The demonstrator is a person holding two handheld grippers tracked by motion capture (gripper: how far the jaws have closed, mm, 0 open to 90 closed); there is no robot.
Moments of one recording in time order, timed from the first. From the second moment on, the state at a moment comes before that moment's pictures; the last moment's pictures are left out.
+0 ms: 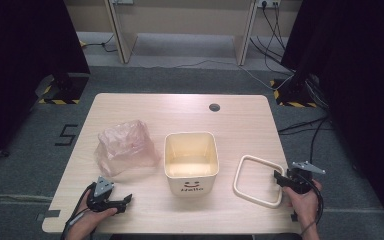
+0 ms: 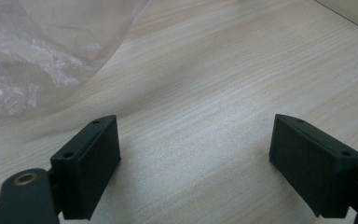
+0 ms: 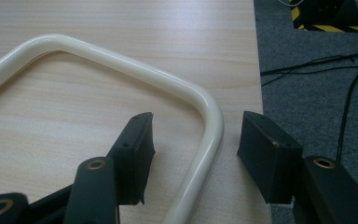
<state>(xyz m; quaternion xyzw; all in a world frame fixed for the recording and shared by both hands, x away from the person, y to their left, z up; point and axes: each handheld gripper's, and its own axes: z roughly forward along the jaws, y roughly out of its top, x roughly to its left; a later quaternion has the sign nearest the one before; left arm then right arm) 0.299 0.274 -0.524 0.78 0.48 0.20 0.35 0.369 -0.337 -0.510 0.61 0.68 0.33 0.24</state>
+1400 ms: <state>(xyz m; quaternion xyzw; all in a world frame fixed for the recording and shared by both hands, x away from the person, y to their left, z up) 0.297 0.270 -0.522 0.77 0.48 0.18 0.38 0.364 -0.335 -0.495 0.58 0.68 0.36 0.29</state>
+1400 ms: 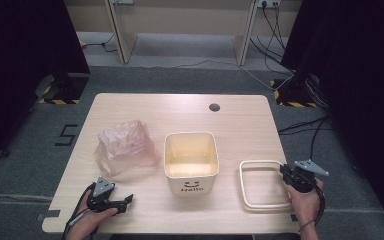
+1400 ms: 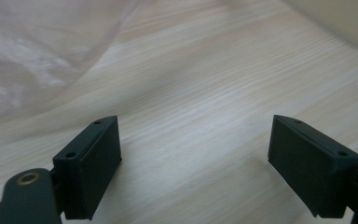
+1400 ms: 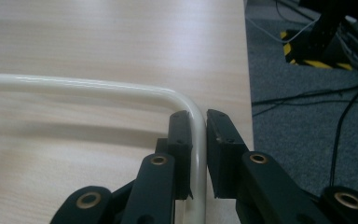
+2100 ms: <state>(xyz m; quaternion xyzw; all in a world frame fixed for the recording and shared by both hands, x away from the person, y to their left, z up) 0.283 0.204 -0.453 0.76 0.37 0.24 0.48 0.365 -0.330 -0.440 0.55 0.64 0.45 0.29</state>
